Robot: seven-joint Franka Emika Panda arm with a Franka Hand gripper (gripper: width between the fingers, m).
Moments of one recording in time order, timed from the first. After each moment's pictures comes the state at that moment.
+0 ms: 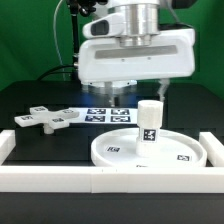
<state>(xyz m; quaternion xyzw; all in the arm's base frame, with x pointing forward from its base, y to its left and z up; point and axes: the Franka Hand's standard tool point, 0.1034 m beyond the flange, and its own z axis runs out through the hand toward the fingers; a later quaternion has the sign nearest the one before) 0.512 0.008 0.081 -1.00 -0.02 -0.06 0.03</state>
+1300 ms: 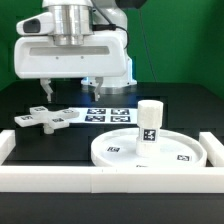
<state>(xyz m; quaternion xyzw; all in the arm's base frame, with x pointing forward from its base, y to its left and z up) 0.480 -0.097 0.077 -1.00 0.03 -0.05 0.02</state>
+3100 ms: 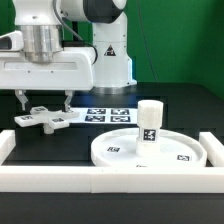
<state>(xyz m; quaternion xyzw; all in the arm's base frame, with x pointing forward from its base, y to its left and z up) 0.435 -0.157 0.043 -1.00 0.08 -0.01 0.01</state>
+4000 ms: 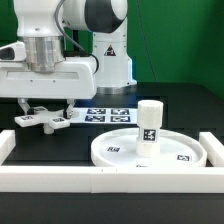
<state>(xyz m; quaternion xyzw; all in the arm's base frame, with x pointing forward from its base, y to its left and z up) 0.428 -0.154 0.026 -1.00 0.07 0.01 0.01</state>
